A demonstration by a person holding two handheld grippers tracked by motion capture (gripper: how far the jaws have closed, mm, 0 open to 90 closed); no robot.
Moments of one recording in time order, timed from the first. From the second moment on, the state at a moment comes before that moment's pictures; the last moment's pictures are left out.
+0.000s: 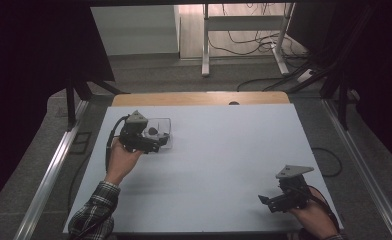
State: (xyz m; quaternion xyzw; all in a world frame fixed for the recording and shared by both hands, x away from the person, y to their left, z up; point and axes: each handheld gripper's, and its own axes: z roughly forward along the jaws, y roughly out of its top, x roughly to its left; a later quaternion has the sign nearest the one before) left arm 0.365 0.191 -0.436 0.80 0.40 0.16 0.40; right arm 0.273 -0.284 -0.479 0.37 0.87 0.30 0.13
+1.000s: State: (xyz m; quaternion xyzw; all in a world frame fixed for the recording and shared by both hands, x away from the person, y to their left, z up) left arm 0.345 0.202 -0.449 0.79 0.41 0.16 0.42; right arm 0.272 -0.286 -0.477 0.36 0.87 0.31 0.13
